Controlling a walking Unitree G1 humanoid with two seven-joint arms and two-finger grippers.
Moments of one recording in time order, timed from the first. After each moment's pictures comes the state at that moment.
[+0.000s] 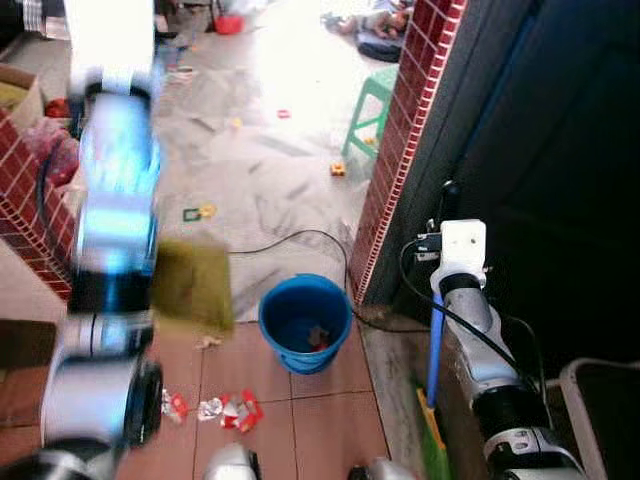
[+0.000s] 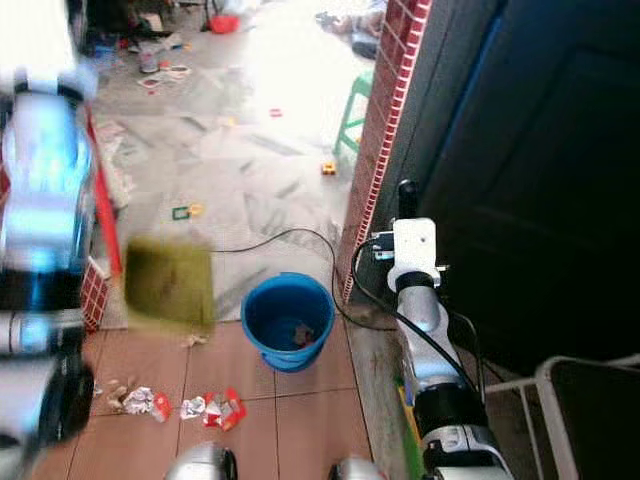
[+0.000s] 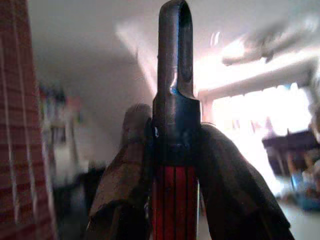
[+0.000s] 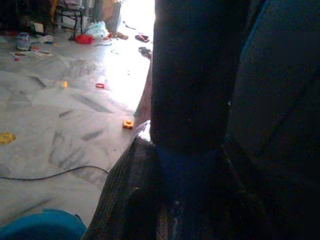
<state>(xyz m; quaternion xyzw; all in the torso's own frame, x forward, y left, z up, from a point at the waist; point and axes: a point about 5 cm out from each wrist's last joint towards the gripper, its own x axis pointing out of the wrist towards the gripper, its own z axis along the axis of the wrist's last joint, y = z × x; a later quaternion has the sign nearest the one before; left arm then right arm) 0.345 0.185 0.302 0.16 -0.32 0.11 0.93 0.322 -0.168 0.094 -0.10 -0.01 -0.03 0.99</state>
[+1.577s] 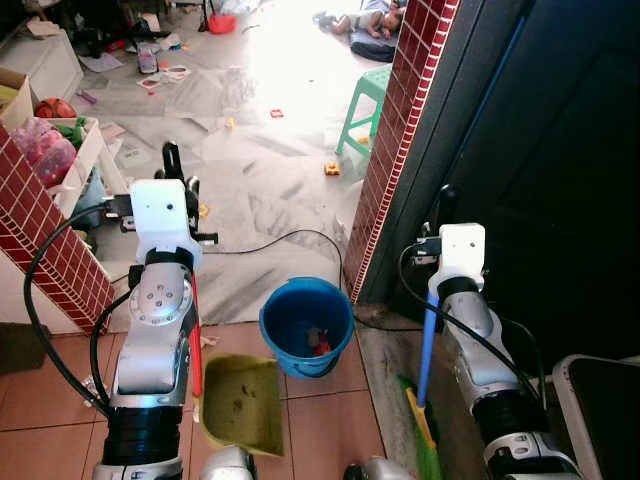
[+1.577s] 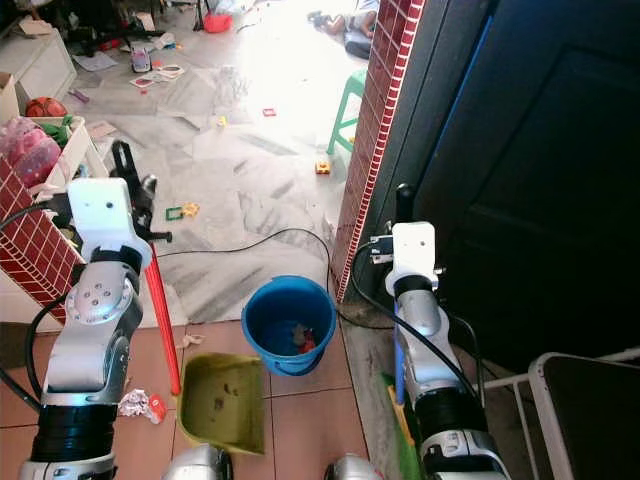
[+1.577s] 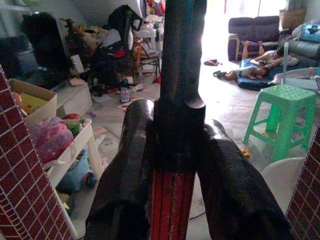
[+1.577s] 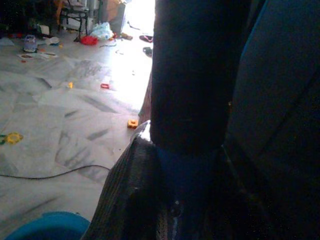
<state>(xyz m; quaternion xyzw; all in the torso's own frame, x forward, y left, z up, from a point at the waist) 0.299 0.166 0.171 0.05 -0.06 0.07 0.99 0.319 -0.166 0.094 -0.09 -0.02 -0.02 1.00</state>
